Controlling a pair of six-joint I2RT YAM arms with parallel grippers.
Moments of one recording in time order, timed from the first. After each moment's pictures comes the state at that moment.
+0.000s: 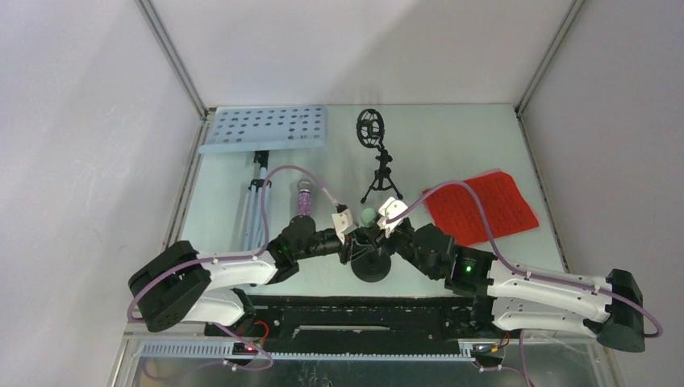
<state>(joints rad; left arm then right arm) -0.91 1.30 0.39 0.80 0.43 -0.08 1.20 0.92 0.65 0.09 0.44 -0.09</state>
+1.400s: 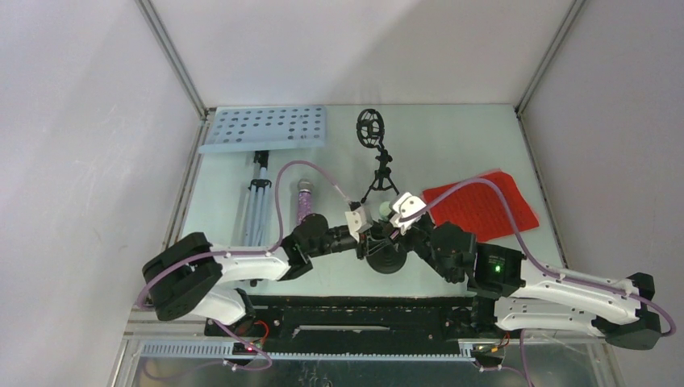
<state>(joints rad) -1.00 1.39 0.50 0.90 0.35 -0.04 1.29 0.81 0.82 -0.21 0.62 -0.16</state>
